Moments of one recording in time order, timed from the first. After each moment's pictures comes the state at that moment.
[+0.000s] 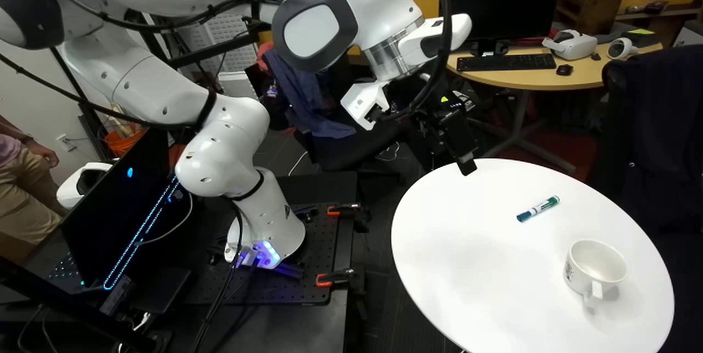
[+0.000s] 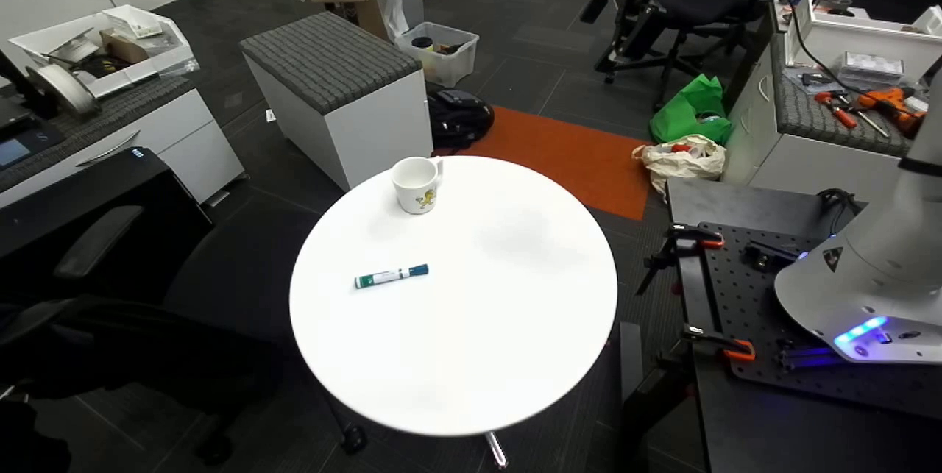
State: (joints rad) arm -0.10 -0.66 -0.12 -2.68 -0.27 2.44 -0.41
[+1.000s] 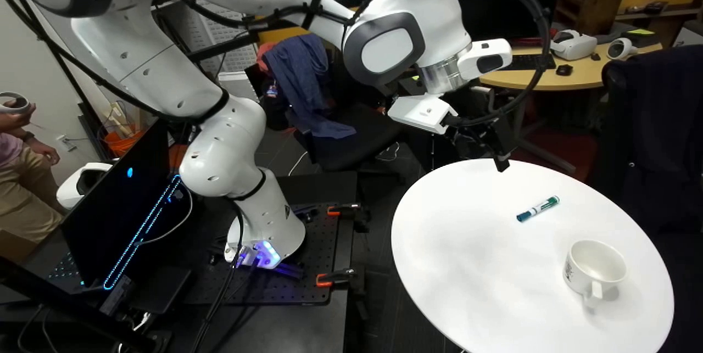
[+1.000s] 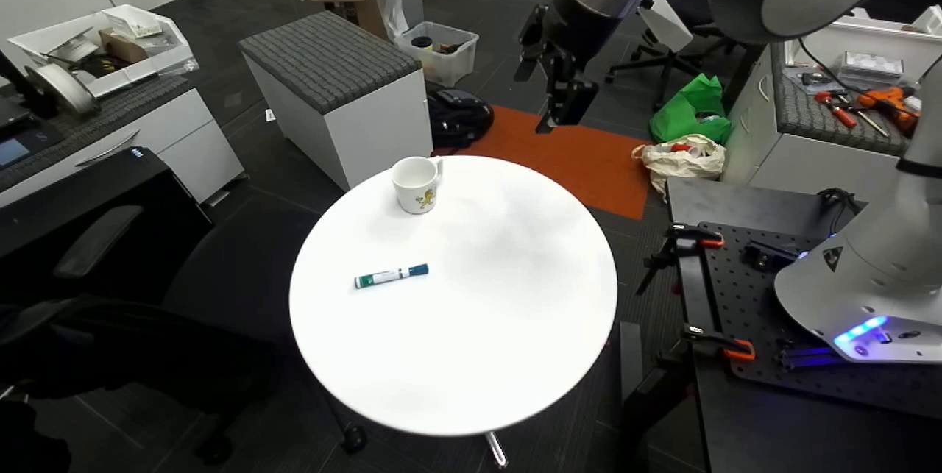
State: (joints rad) arm 0.00 -0.35 -0.08 -2.58 -0.30 2.59 -0.41
